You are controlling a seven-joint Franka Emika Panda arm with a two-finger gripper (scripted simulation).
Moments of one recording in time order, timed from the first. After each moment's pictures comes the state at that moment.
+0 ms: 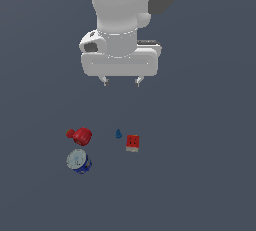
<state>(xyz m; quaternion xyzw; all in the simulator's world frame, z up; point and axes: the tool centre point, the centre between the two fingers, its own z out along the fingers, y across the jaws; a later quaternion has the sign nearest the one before) 0.003 -0.019 0.328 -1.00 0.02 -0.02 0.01</state>
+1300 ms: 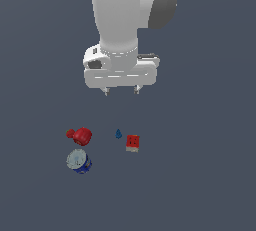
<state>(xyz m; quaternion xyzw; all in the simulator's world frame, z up) 0.009 -0.019 0.297 -1.00 -0.04 0.00 0.00</state>
